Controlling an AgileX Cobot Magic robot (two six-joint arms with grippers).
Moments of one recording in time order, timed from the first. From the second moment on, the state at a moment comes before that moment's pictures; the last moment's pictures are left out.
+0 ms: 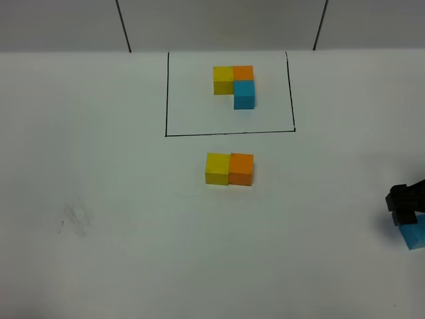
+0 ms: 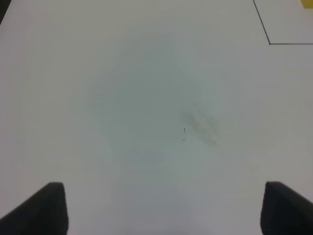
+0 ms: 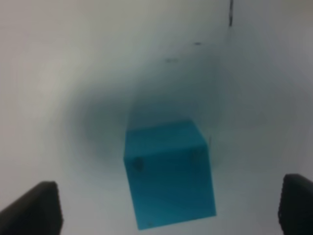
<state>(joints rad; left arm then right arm) -0.03 -0.01 -0.51 0.04 1.07 -0.04 0.03 1.53 -0.72 -0.11 0.67 0.10</state>
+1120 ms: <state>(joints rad) -0.03 -0.01 -0.51 0.04 1.07 -0.04 0.03 1.70 -0.71 -0.11 0.61 0.10</state>
